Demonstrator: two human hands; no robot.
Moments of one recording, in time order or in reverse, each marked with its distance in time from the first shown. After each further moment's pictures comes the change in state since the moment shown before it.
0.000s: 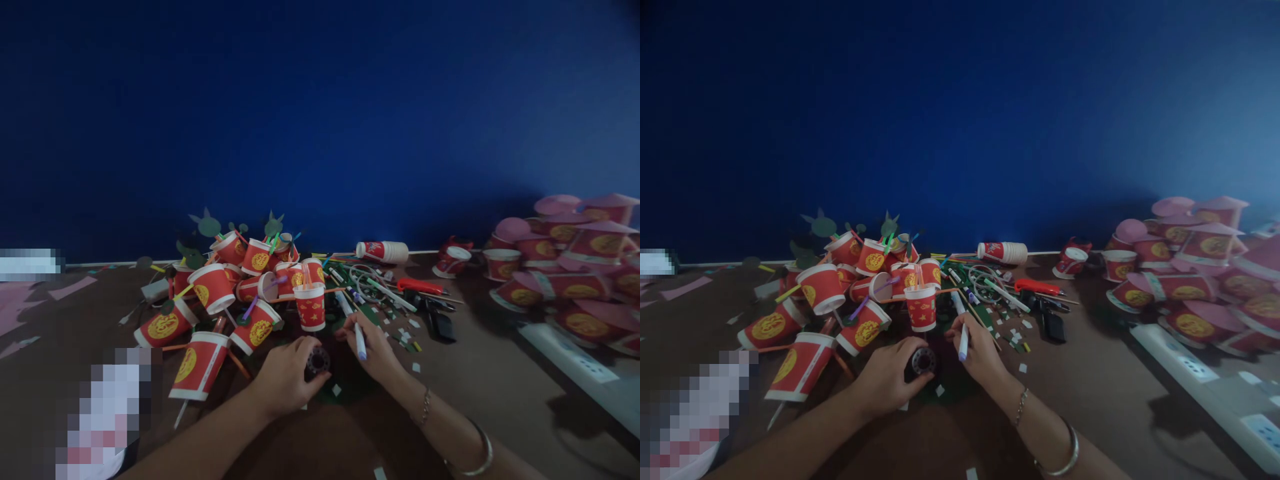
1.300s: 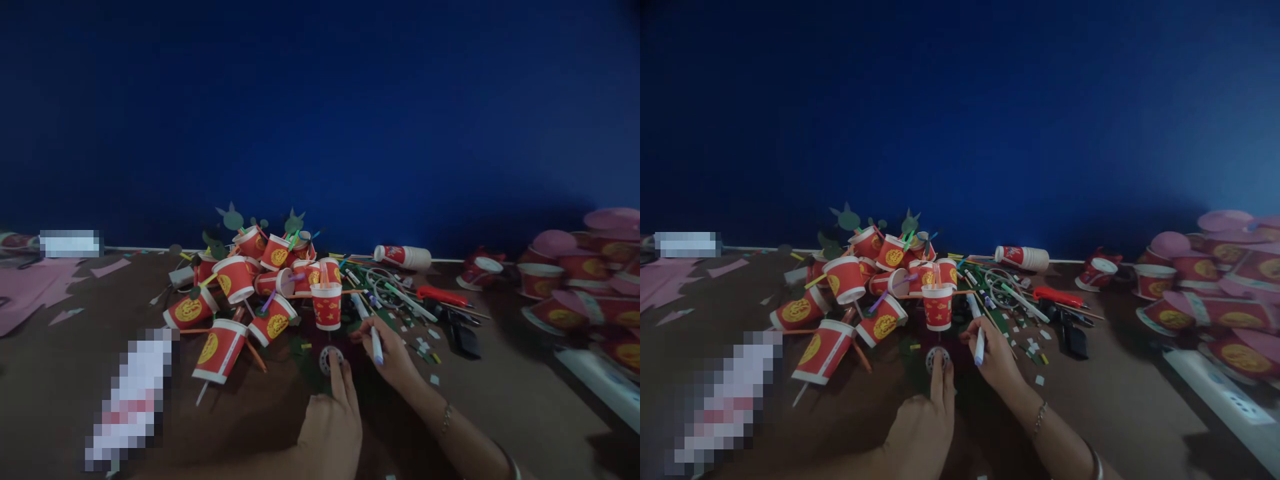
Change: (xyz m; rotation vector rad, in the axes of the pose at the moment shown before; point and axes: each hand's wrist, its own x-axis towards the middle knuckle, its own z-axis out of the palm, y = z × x) left_hand -0.019 0.083 0.026 0.627 -0.271 -0.218; right_hand 0.002 0.000 -0.001 -0.066 -0.010 -0.011
